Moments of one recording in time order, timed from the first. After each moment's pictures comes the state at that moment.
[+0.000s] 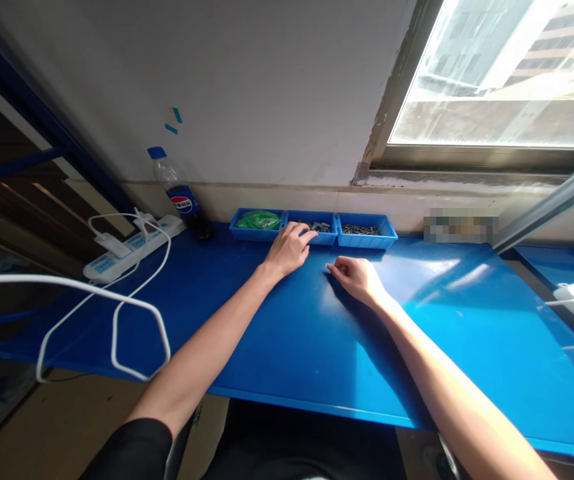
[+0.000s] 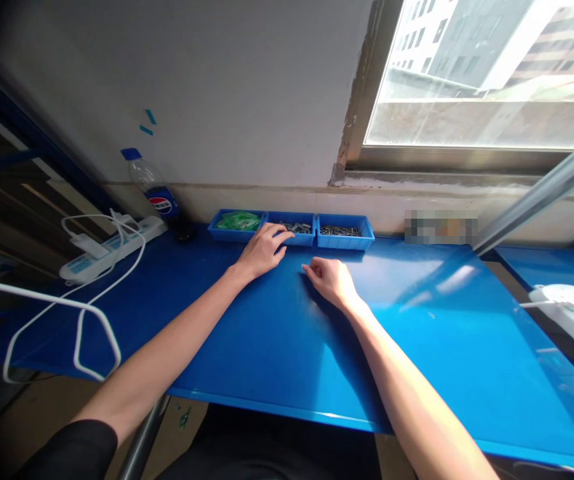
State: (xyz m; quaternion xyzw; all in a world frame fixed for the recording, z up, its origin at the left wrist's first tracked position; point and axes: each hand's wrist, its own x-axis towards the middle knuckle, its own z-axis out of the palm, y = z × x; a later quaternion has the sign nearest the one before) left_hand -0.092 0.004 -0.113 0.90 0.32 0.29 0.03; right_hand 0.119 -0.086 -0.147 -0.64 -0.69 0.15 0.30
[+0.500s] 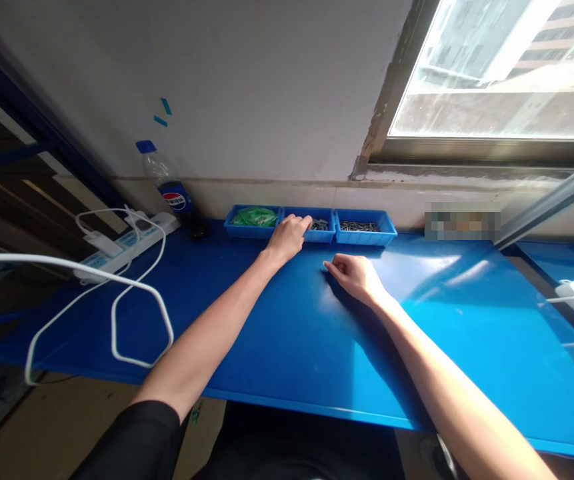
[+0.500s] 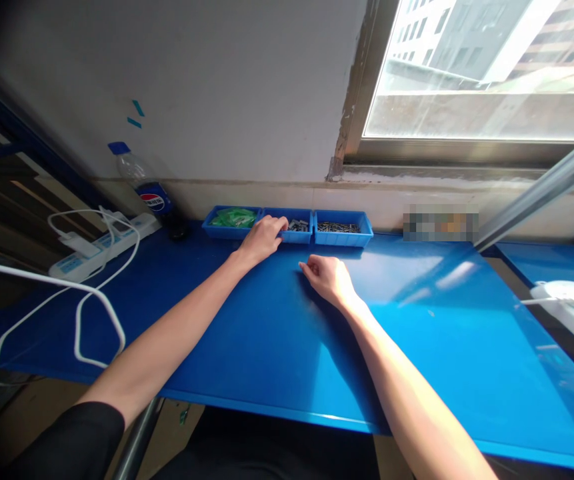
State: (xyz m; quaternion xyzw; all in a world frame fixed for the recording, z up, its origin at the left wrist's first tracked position) left_hand -0.077 0.037 -0.111 0.90 0.36 0.24 0.02; right_hand 0.117 -0.087 -0.144 -0.64 -0.69 0.15 0.30
